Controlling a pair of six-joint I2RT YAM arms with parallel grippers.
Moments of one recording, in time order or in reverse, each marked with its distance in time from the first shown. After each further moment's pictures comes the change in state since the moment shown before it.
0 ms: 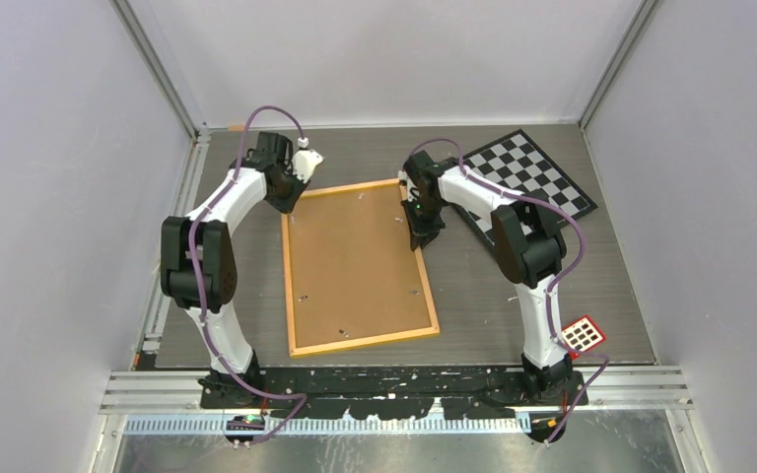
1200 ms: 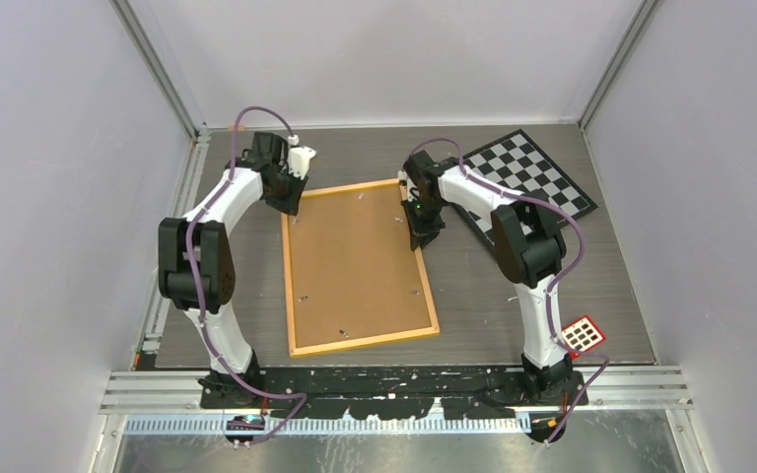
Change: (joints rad) left arm 0.023 -0.006 -0.004 -0.006 0.094 -0.168; right arm -0.001 0.001 0.003 -0.002 -0.005 -0.005
